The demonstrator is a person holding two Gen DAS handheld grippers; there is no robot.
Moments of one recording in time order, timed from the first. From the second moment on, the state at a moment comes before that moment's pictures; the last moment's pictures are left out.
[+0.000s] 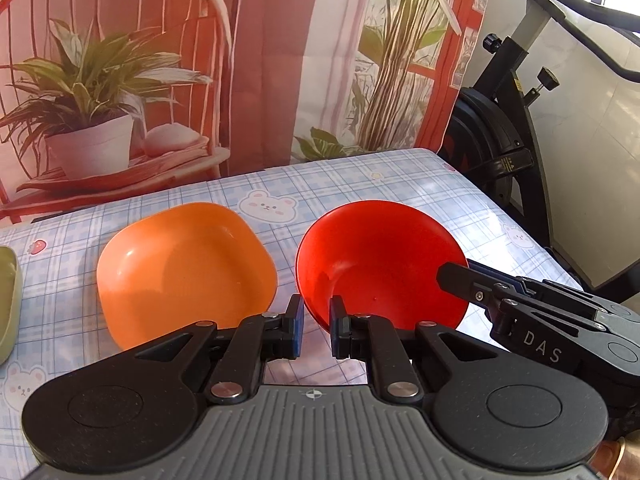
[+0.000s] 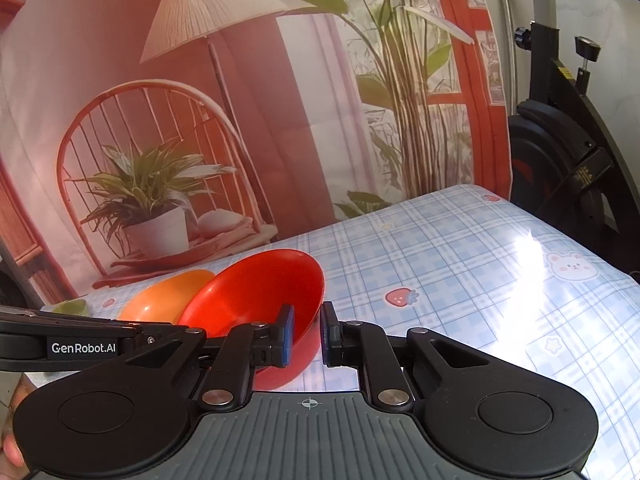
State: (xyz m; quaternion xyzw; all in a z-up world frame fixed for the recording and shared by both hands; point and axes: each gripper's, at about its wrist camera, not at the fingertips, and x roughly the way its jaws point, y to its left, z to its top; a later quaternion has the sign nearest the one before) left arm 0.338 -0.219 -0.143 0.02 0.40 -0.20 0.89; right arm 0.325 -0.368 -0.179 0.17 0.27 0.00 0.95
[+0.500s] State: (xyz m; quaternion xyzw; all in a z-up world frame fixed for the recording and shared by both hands) left arm 0.255 -0.162 -0.096 0.01 0.36 -0.20 0.91; right arm 0.251 -0.311 -0.115 0.16 0.26 0.02 0.95
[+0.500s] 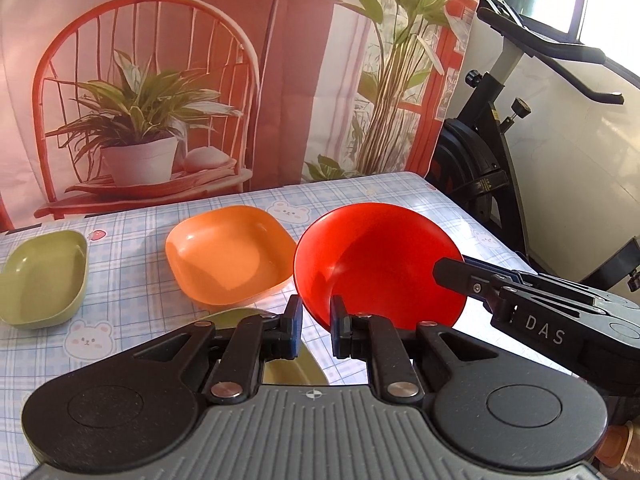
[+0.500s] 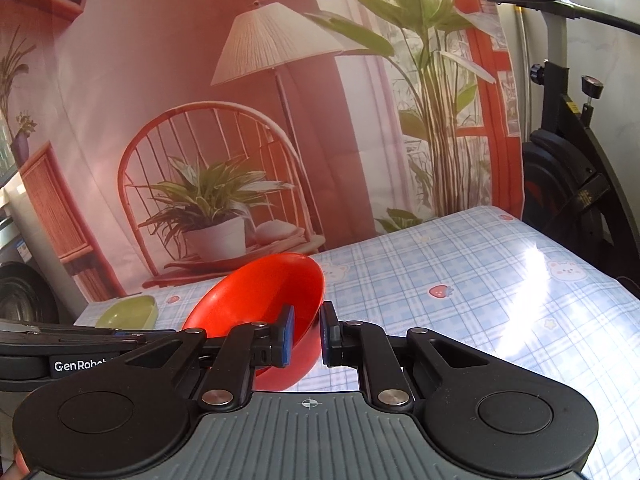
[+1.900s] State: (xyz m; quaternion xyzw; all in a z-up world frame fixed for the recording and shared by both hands) left arm 0.149 -0.110 -0.132 -0.03 0.41 -0.18 0.89; right arm 0.137 -0.244 -0.141 0.10 0.33 0.04 0.94
